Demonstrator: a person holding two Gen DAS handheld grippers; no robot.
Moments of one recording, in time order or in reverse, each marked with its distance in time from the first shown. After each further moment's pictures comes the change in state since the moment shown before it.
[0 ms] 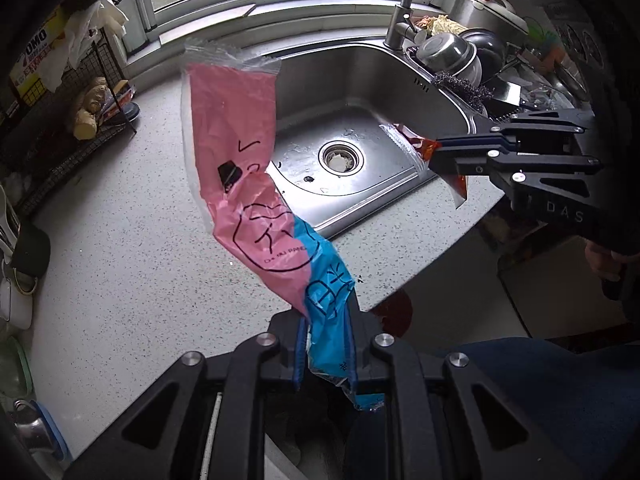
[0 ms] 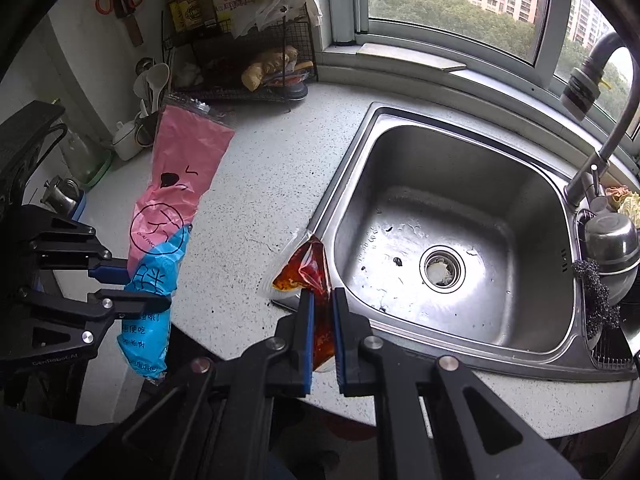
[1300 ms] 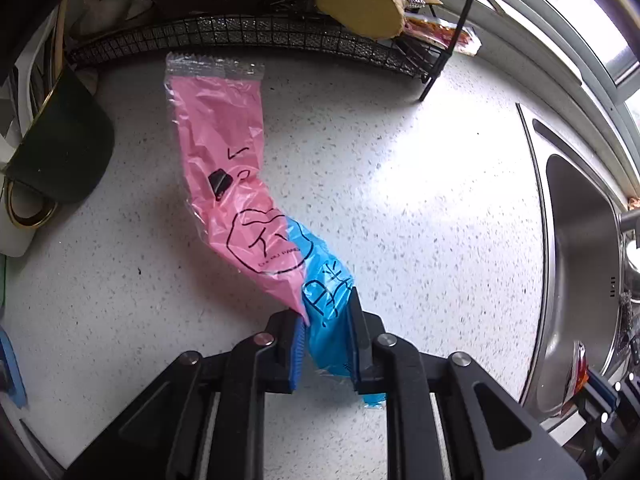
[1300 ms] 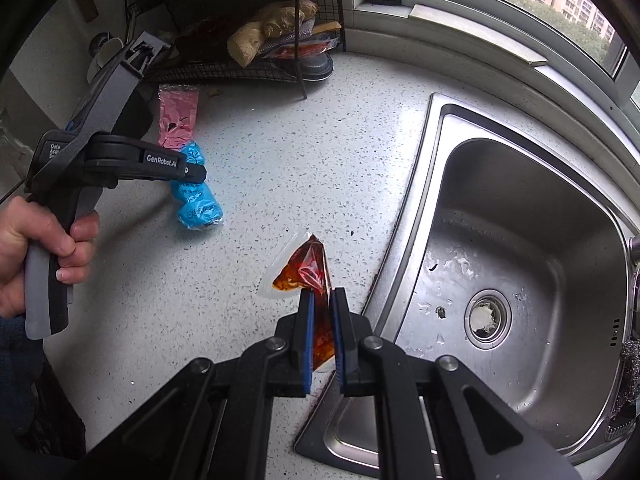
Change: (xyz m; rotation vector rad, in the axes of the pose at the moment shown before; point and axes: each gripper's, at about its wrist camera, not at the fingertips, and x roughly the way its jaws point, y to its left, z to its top) left arm 0.119 0.288 0.043 -0.700 0.086 0.194; right arm 0.144 0.040 0.117 -0.027 0.142 0.016
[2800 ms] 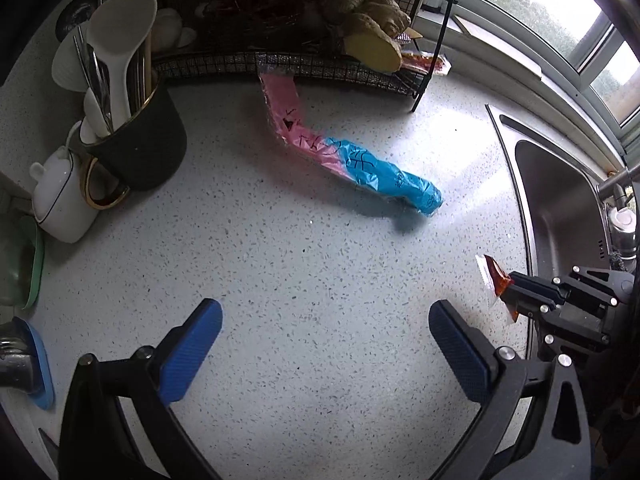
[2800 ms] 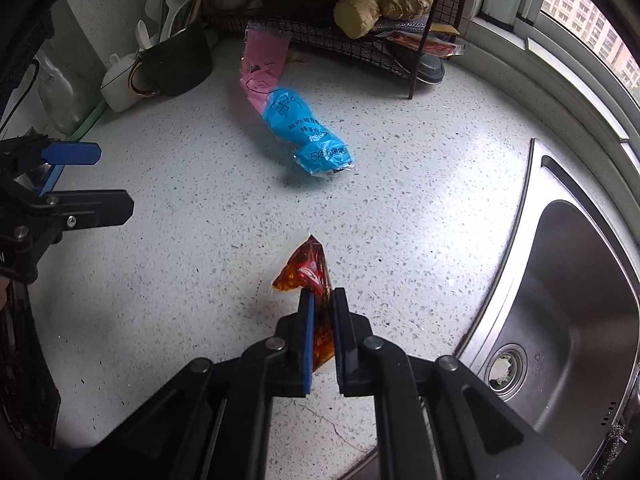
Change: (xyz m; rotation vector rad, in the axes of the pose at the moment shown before) left arm -0.078 0.049 -0.050 0.048 -0.107 -0.012; right arm 0.021 0.092 0.005 -0.227 0.025 0.050
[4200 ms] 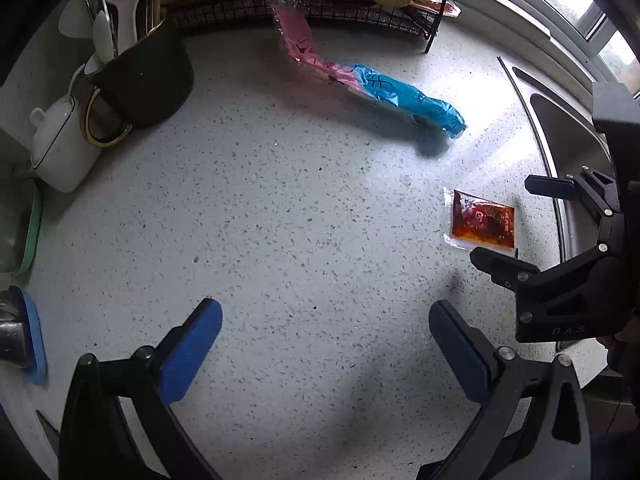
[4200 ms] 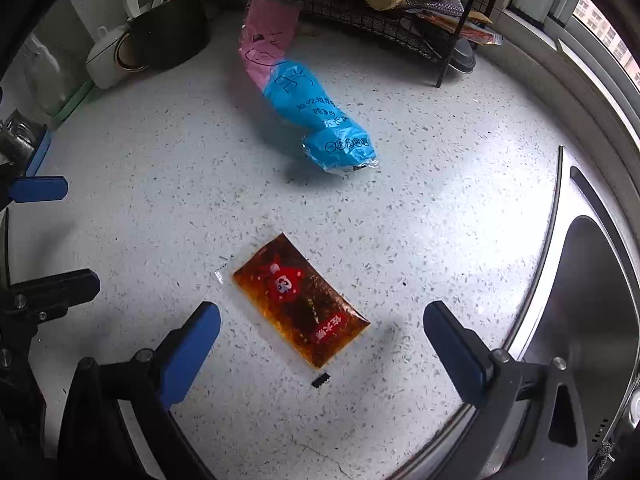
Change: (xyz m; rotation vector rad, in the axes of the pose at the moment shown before) left arm 0.028 0.005 -0.058 0.025 0.079 0.056; right arm 0.065 -0.024 0.024 -0.088 0.082 -0.018
